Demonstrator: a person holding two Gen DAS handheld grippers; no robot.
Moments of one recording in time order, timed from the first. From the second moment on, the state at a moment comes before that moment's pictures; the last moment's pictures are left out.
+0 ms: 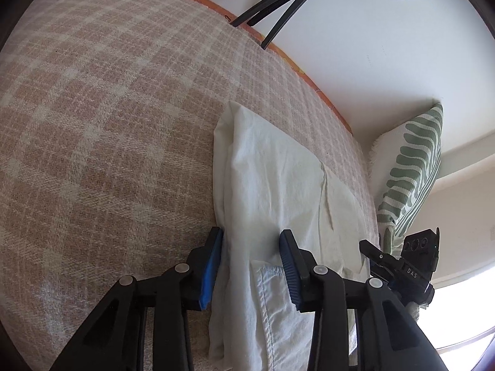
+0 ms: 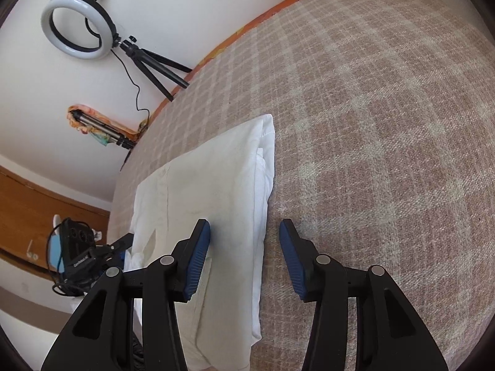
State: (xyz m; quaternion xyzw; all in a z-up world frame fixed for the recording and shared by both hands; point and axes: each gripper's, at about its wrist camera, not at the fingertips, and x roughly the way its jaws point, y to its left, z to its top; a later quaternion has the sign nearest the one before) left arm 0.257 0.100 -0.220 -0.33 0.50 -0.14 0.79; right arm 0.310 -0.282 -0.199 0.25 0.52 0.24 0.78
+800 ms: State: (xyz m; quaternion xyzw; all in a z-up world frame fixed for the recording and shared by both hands) left arm 0.238 0.073 -0.169 -0.23 0.43 -0.17 0.86; right arm 0.278 -0.229 -0.138 0.06 0.45 0.20 0.87
